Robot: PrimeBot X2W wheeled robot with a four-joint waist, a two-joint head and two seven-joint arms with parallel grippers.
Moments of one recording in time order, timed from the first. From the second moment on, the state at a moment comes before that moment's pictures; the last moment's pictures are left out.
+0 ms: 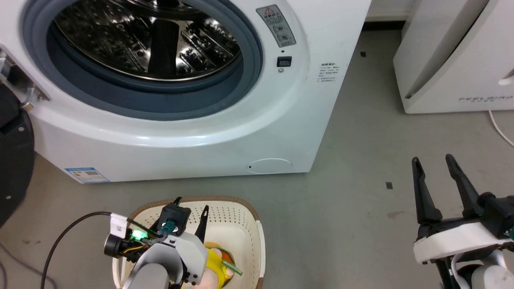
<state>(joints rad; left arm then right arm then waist) -0.29 0.12 -0.19 0.56 0.03 -0.04 -0.10 -0.10 -0.05 -0.09 0.00 0.12 0.13 -0.11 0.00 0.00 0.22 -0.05</state>
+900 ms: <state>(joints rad) -0.43 0.17 -0.40 0.85 0.02 -0.08 0.07 -0.19 -0.05 -0.13 -0.02 0.18 0.13 -0.17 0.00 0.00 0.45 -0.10</state>
